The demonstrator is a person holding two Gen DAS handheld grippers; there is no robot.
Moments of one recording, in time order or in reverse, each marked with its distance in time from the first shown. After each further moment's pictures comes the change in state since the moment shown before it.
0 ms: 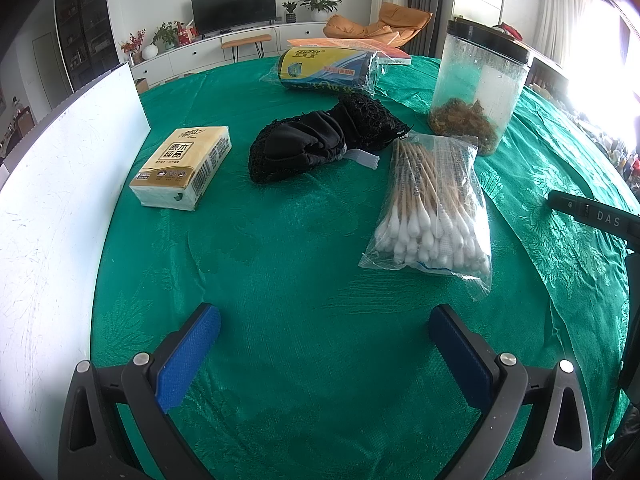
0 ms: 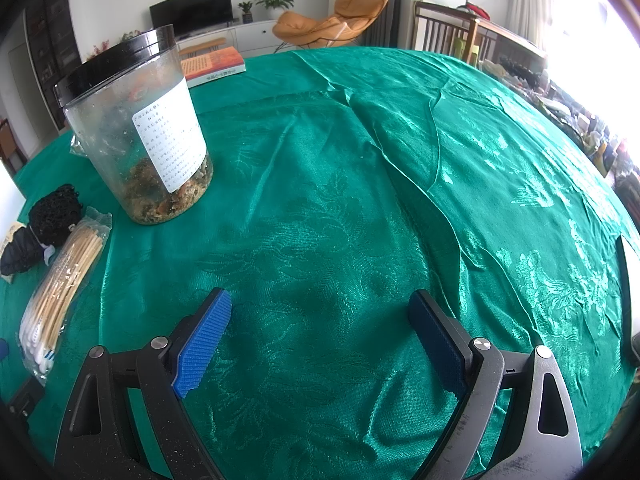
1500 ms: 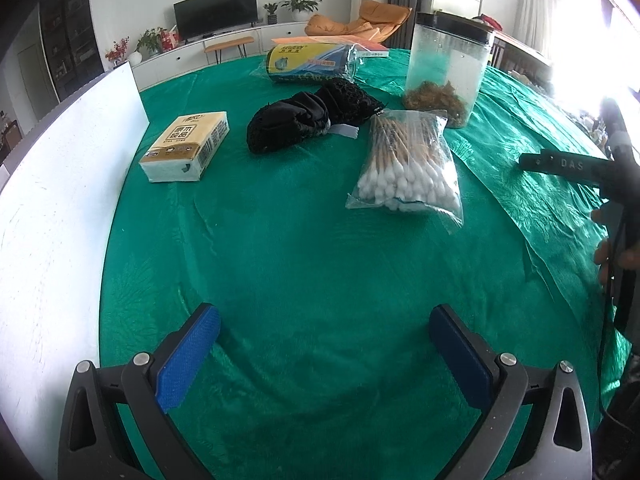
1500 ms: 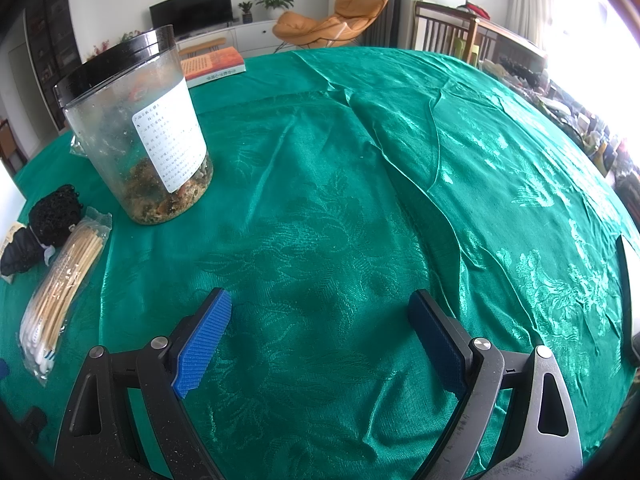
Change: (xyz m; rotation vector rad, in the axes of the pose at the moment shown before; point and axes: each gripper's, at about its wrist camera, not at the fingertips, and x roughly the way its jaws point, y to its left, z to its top) left arm -0.028 0.004 -0.035 0.059 0.002 -0.044; right arm 0.000 0.001 0.000 0.005 0.001 0.000
